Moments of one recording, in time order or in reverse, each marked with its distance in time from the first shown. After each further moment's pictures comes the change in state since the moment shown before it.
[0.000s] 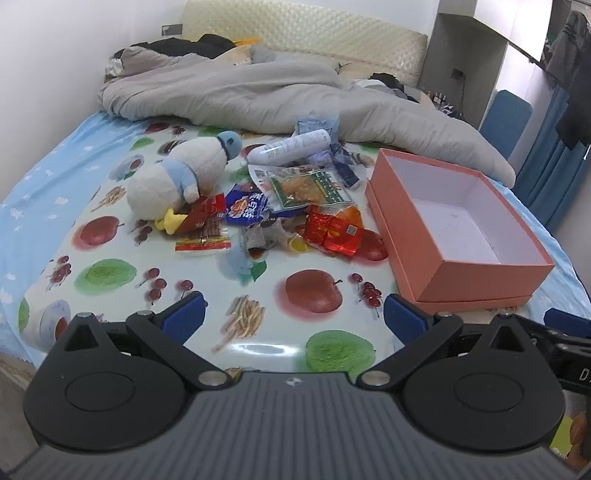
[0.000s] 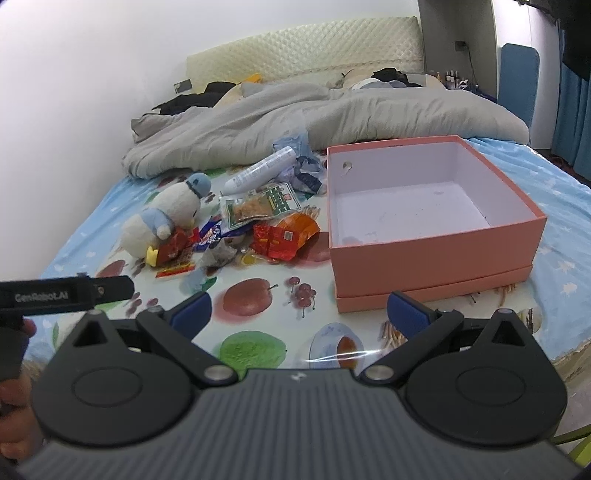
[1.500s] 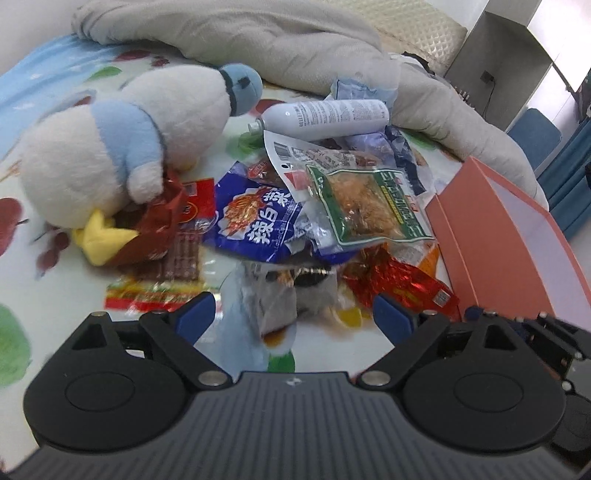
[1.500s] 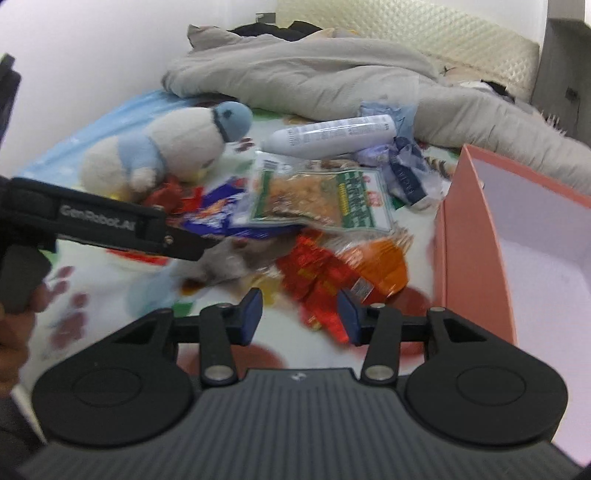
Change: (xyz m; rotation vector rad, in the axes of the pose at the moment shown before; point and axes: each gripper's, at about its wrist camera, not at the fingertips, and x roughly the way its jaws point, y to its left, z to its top) left arm 0.277 0.086 0.073 -0.168 0.133 -0.115; right arm 0.263 0.073 0.044 -0.404 0.102 0.065
